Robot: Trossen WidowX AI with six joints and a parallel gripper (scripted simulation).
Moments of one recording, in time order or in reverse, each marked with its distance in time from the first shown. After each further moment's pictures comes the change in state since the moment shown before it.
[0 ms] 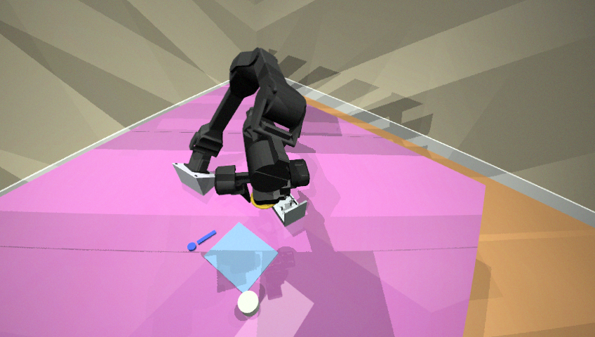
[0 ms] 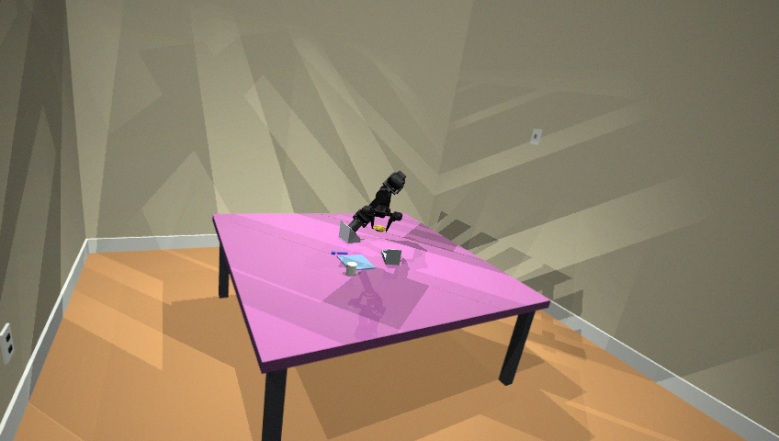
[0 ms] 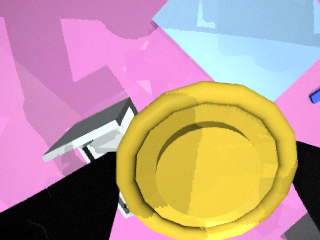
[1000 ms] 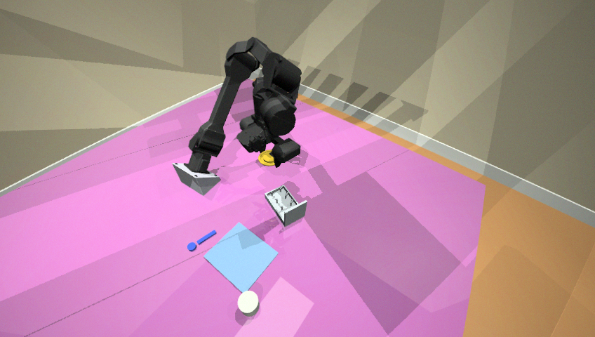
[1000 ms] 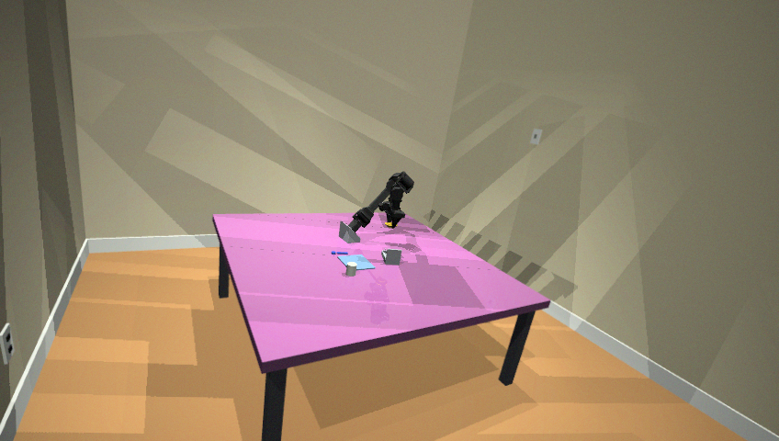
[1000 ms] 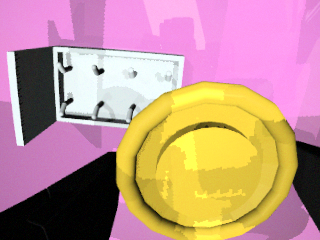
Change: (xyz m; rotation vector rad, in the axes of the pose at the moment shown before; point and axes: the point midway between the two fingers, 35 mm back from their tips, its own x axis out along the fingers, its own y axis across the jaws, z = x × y) arm 0.012 0.026 -0.142 1.030 -0.001 0.024
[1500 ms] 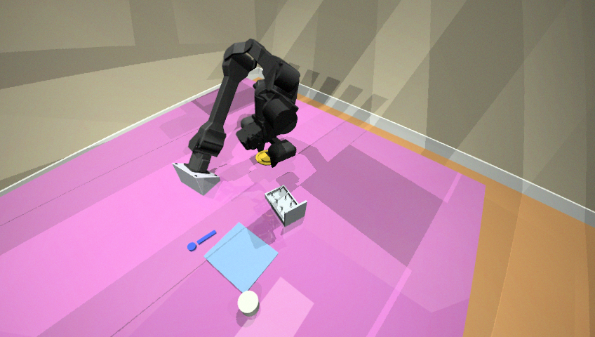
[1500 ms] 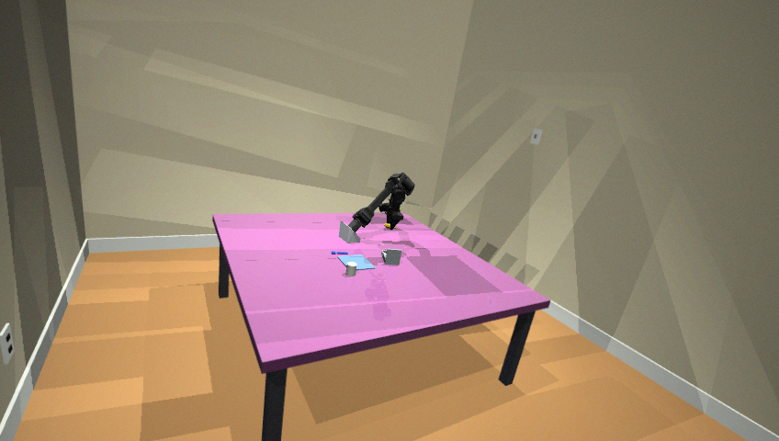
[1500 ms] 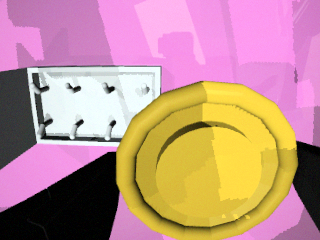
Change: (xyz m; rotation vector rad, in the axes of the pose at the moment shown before) arm 0.013 -0.018 -0.004 0.078 -0.058 -0.010
